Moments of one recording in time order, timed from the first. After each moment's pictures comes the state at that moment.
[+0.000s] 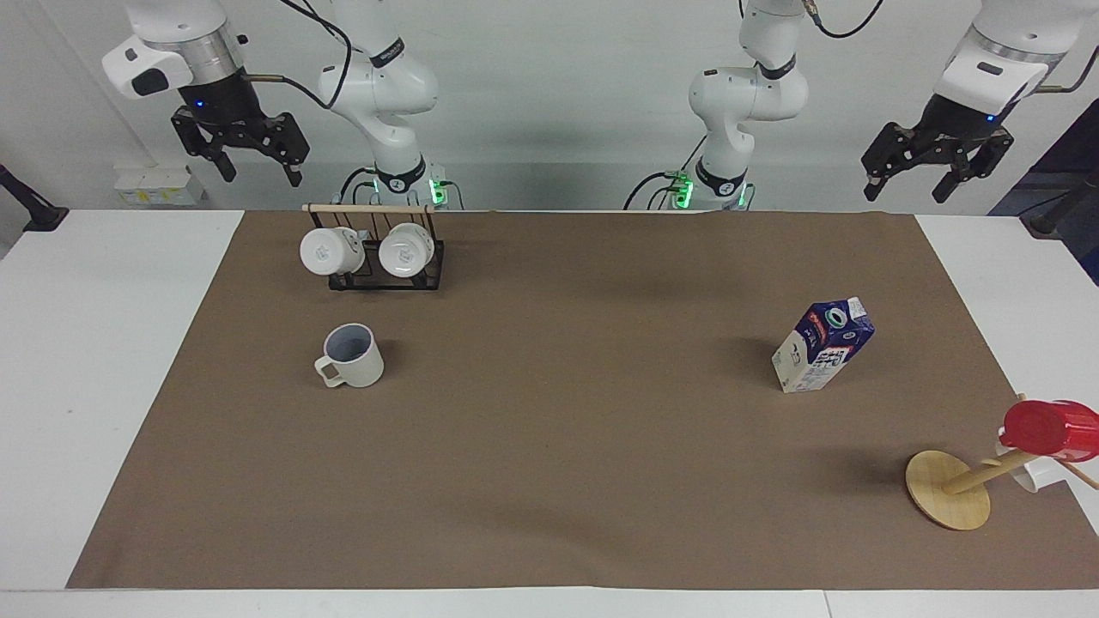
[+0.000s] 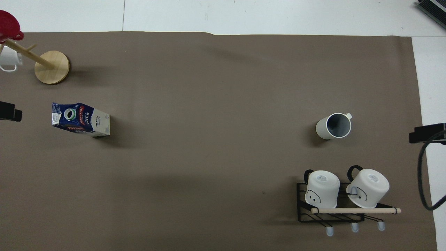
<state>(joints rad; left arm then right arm) -0.11 -0.03 0.08 -1.43 -0.01 1.44 0.07 0.03 -0.16 -0.07 -1.65 -0.03 1.49 0.05</state>
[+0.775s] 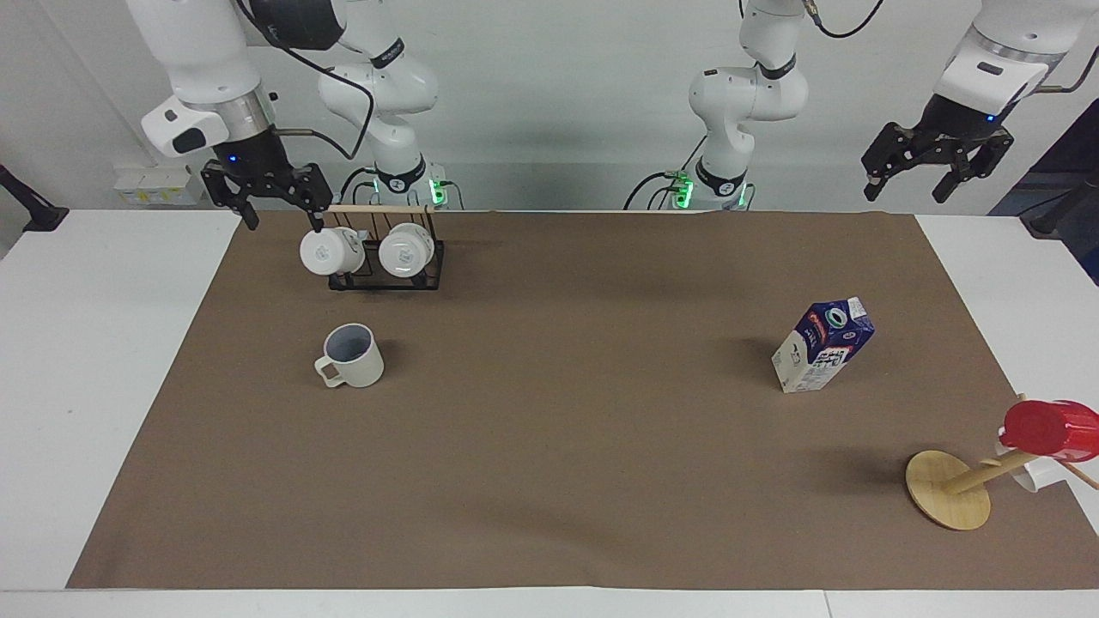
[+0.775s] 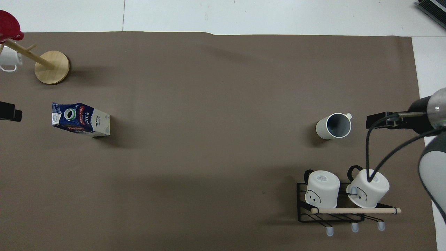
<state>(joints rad) -0.11 -0.03 0.08 -1.43 -0.01 1.44 0.07 0.10 -0.09 -0.07 -1.81 -0.03 1.74 0.05</state>
